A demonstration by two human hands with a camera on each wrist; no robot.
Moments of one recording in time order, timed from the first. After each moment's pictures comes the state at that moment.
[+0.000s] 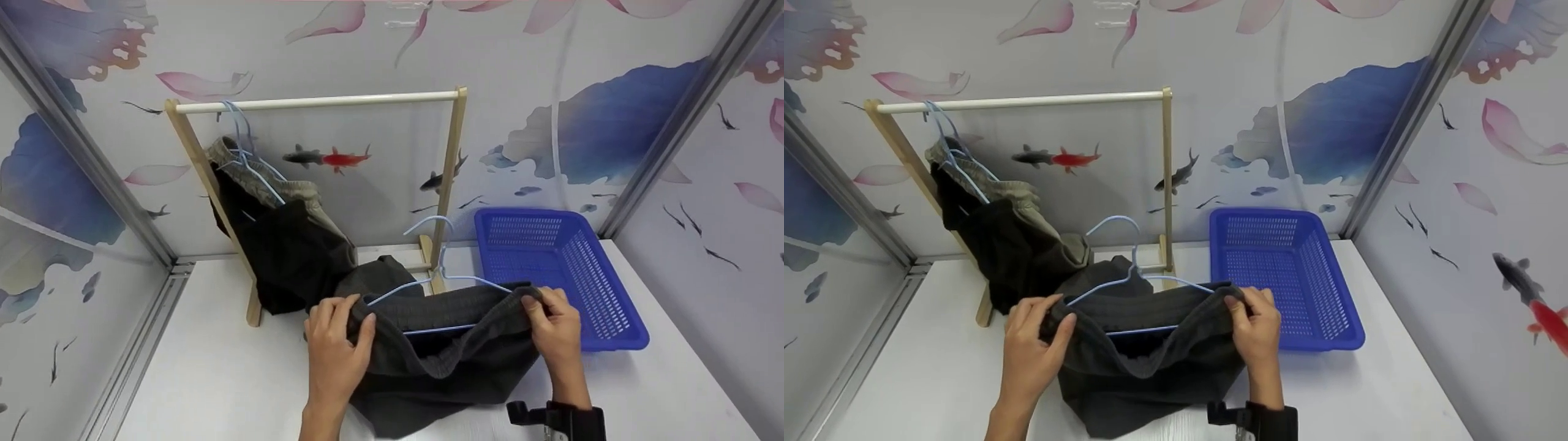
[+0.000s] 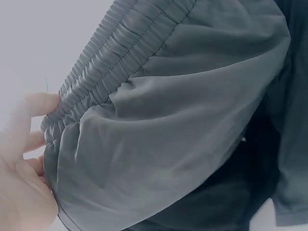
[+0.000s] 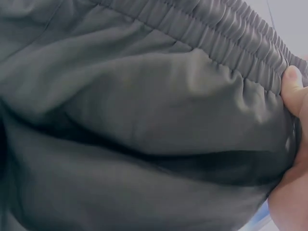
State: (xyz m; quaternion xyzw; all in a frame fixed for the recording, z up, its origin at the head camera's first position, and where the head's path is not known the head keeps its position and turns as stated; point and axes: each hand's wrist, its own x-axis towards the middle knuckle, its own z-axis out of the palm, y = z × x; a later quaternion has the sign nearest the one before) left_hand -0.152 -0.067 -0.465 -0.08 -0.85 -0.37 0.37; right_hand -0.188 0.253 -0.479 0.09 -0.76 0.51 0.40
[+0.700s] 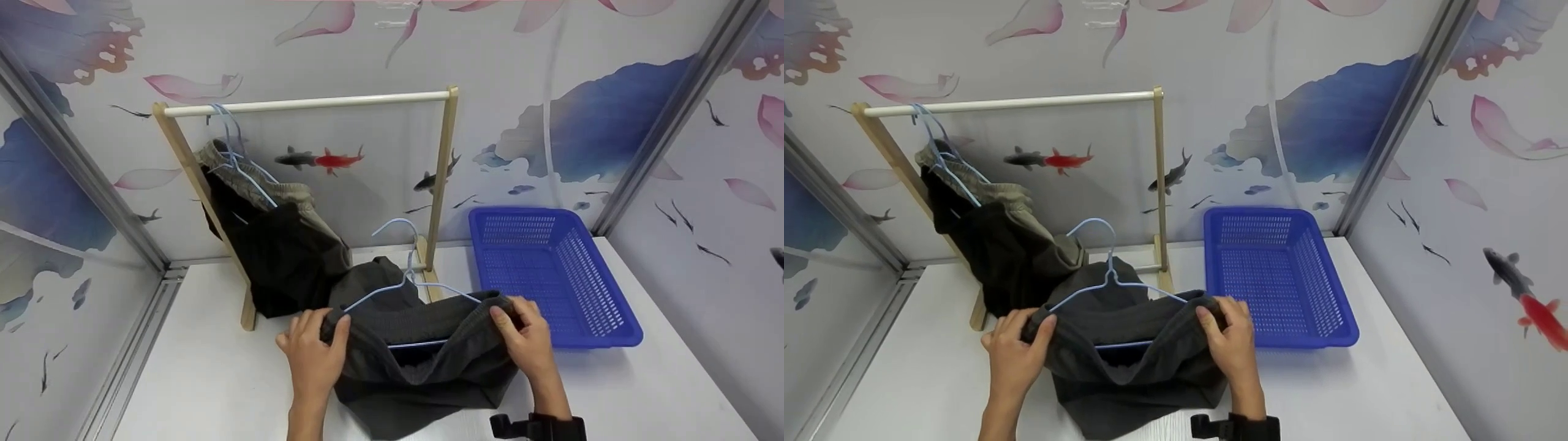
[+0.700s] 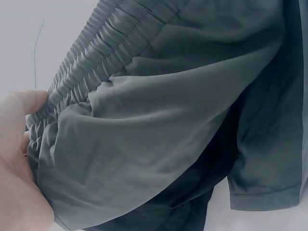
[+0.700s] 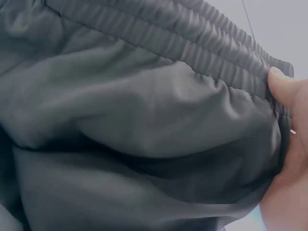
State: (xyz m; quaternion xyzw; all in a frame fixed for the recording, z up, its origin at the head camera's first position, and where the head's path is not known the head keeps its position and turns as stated) left_hand -0.166 -0.091 -0.495 -0.01 -0.86 -0.38 0.35; right_hand -0.178 0.234 -0.499 0.08 -0.81 0.49 0.31
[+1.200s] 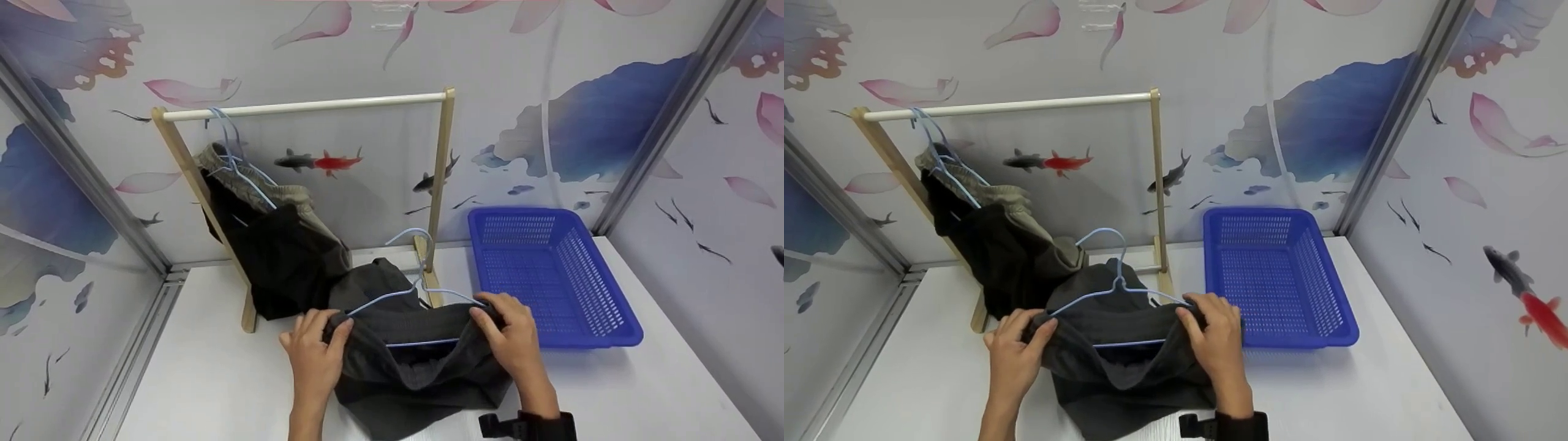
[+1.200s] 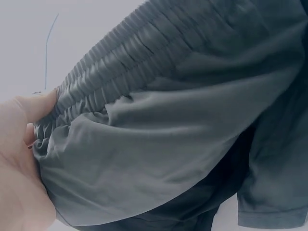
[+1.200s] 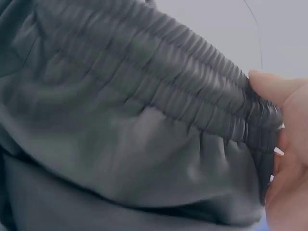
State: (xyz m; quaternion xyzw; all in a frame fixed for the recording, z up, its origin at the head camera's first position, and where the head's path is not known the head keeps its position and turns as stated) left_hand -0.162 -0.090 -0.485 -0.04 -0.85 -0.40 0.35; right_hand -0.182 0.218 -0.492 0.15 -0.83 0.40 0.36
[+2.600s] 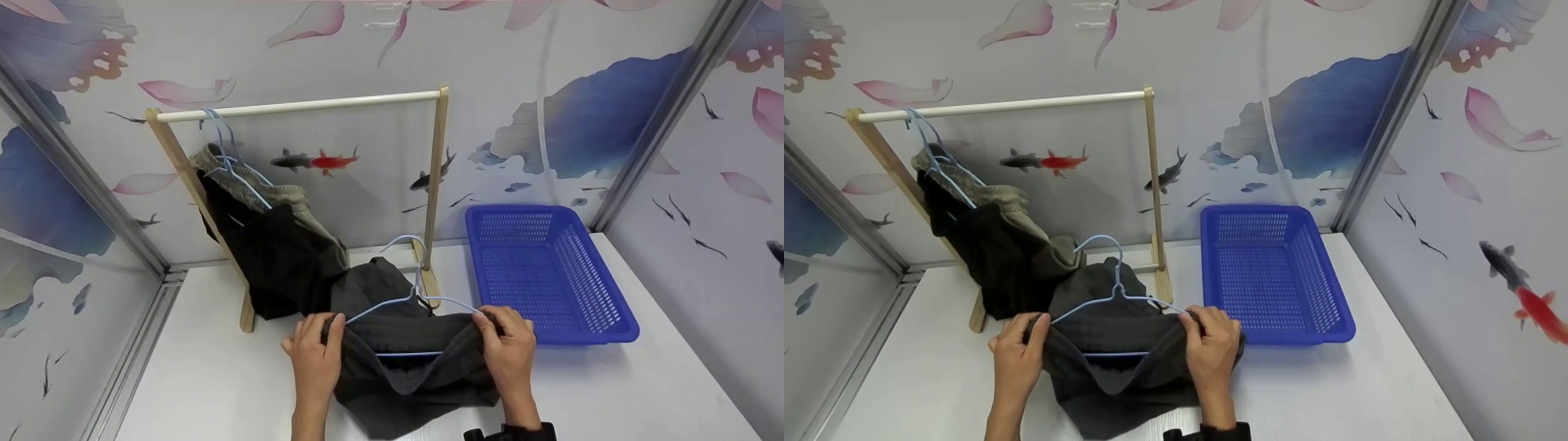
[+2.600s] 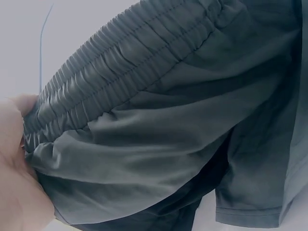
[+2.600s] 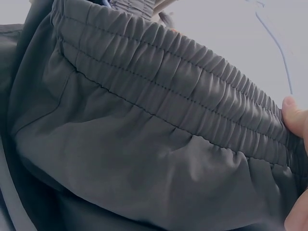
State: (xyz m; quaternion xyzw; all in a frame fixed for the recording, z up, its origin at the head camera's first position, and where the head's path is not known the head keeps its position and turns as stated) left_hand -0.165 -0.082 -0.501 -0.02 -0.84 -0.42 0.35; right_hand -0.169 0.200 -0.507 0.06 -0.78 0.45 0.44
